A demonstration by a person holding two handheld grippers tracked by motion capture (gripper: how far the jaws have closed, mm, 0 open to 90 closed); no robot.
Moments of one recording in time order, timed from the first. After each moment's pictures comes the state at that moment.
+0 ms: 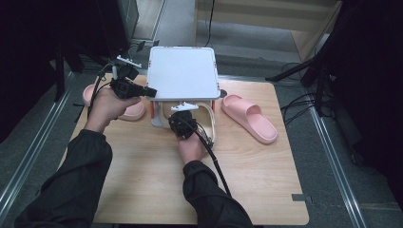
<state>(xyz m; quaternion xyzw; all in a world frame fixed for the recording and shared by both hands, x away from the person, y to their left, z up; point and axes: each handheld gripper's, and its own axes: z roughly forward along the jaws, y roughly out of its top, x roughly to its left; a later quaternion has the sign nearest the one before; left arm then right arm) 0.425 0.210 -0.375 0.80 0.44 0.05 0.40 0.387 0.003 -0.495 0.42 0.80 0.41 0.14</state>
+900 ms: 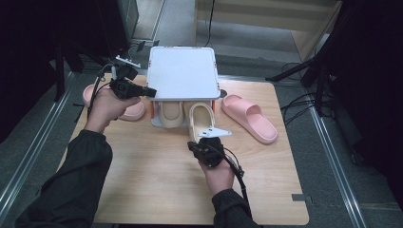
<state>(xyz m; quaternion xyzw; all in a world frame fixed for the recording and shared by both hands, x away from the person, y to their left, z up) 0.424 0.210 -0.376 0.80 0.45 0.05 0.40 0.298 -0.085 -0.478 0.40 0.80 0.43 0.10</state>
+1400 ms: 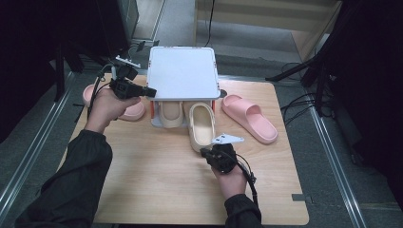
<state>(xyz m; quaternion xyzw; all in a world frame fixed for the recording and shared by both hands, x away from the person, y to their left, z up) 0.425 0.211 -0.376 0.80 0.45 0.05 0.40 0.297 -0.122 -0.499 0.42 0.81 0.41 0.09</state>
